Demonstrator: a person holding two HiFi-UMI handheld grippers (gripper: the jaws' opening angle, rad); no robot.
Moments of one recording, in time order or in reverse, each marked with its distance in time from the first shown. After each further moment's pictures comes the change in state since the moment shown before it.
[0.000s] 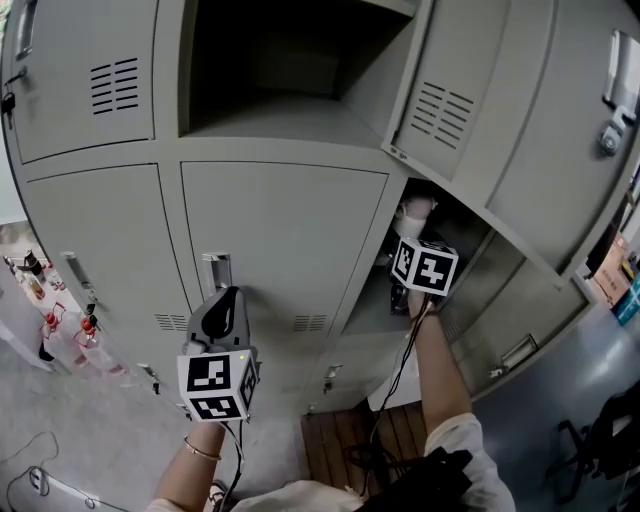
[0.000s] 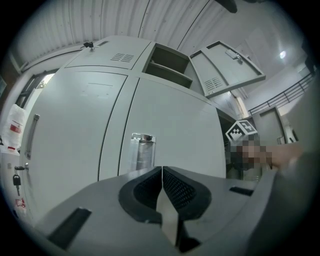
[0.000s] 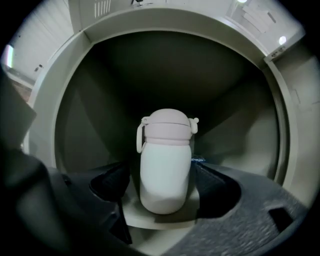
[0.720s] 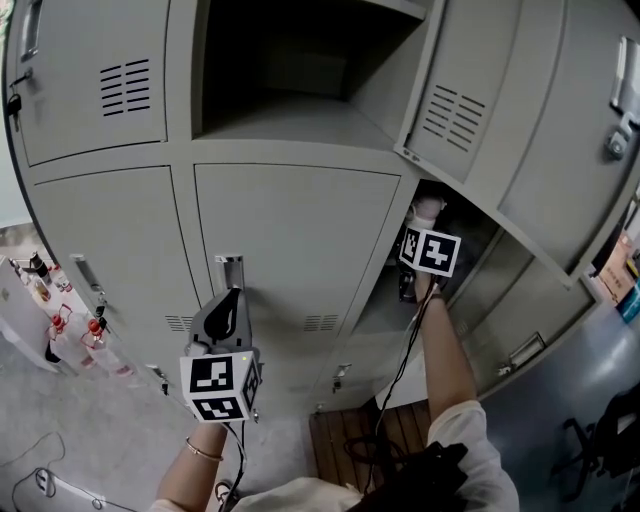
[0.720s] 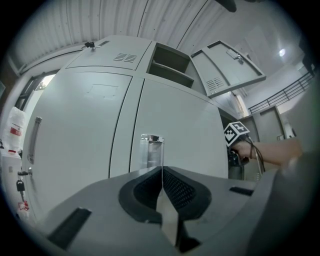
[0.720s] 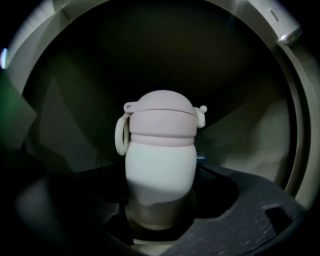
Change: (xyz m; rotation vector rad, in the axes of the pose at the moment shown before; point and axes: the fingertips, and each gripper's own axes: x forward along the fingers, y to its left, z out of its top) left arm -0.006 0.016 0.001 0.015 0.013 0.003; right arm 0.030 -0.008 -0.005 0.007 0.068 -0.031
